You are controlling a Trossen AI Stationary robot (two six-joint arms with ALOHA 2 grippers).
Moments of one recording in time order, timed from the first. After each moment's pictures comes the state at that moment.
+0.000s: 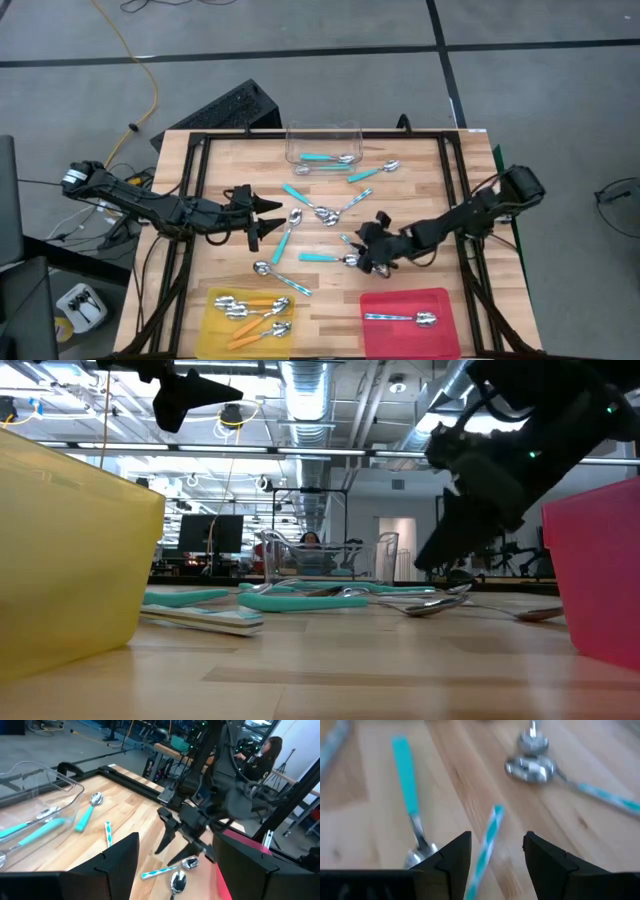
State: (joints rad) left arm -0.28 0.95 0.58 0.19 -0.50 -0.49; right arm 0.35 1.60 0.69 0.04 0.54 0.61
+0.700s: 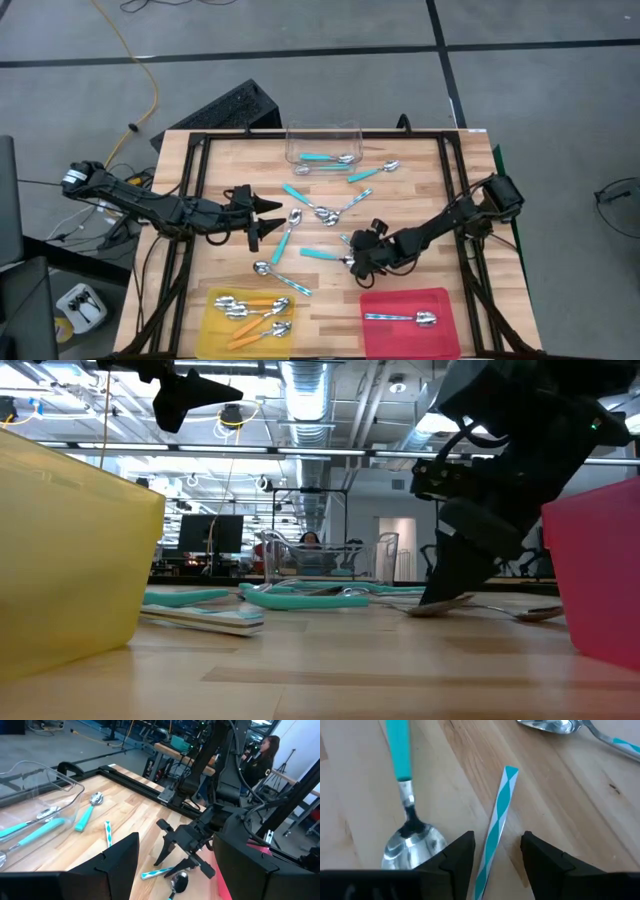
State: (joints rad) left arm -0.28 0.95 0.58 0.19 -0.50 -0.49; right arm 0.34 1.78 0.82 -0.14 0.48 0.71
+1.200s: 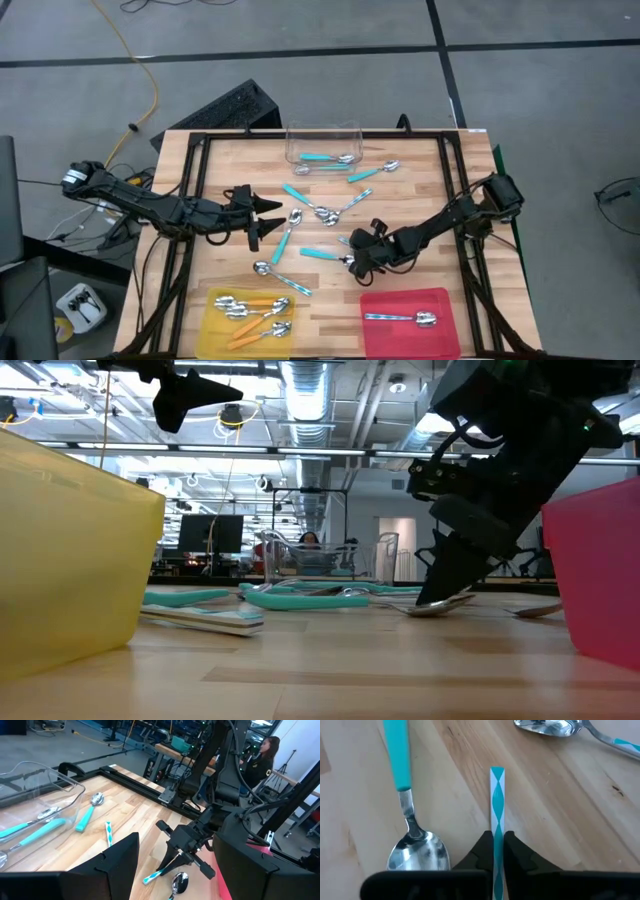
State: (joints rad) left arm -0.28 0.95 0.58 0.19 -0.51 -0.49; right arm 0.33 1.78 0.82 -0.15 0.47 0.72
